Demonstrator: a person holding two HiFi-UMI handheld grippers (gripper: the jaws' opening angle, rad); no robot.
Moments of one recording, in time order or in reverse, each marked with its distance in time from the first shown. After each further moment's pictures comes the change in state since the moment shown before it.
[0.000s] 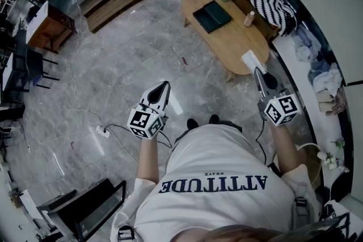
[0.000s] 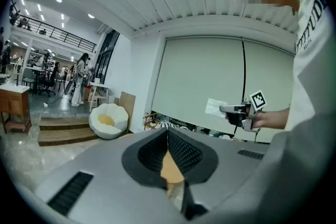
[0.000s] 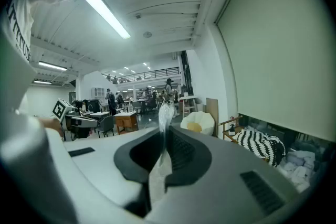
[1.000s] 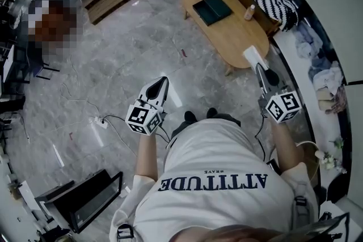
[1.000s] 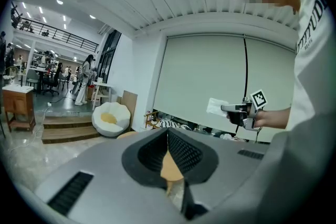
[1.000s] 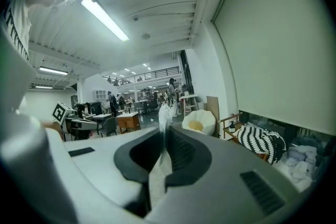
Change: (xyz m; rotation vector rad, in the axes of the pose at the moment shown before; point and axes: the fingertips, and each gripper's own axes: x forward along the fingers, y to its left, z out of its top) left arm -0.002 -0.027 -0.010 -0.003 0.014 0.033; right arm -0.025 -0.017 -0.007 0.036 0.001 0.019
